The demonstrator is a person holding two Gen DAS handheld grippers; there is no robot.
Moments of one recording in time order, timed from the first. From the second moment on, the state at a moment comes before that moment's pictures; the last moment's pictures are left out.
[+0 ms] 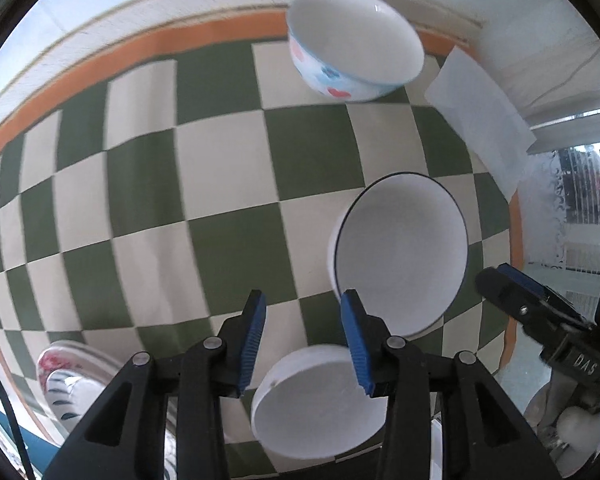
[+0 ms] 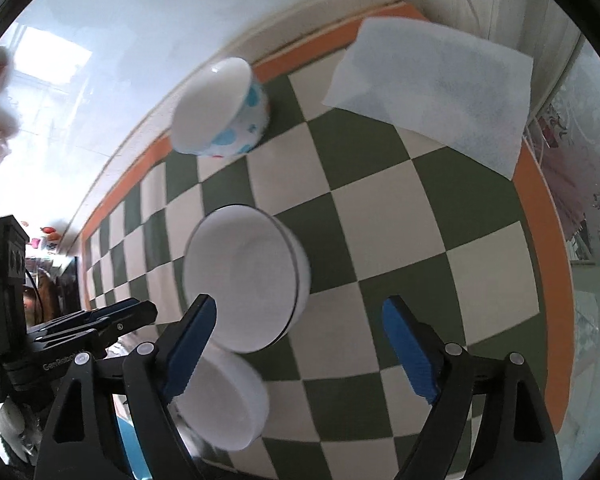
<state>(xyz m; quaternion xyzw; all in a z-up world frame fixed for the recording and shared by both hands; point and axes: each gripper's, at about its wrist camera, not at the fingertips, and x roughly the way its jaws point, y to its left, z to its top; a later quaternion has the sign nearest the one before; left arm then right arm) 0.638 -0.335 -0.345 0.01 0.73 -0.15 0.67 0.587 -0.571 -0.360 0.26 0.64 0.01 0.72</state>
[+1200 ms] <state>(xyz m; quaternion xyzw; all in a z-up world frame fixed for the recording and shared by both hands) 0.661 -0.368 -0.377 0.00 0.72 -0.18 0.67 0.616 -0.540 -0.420 0.26 0.67 0.01 0.70</state>
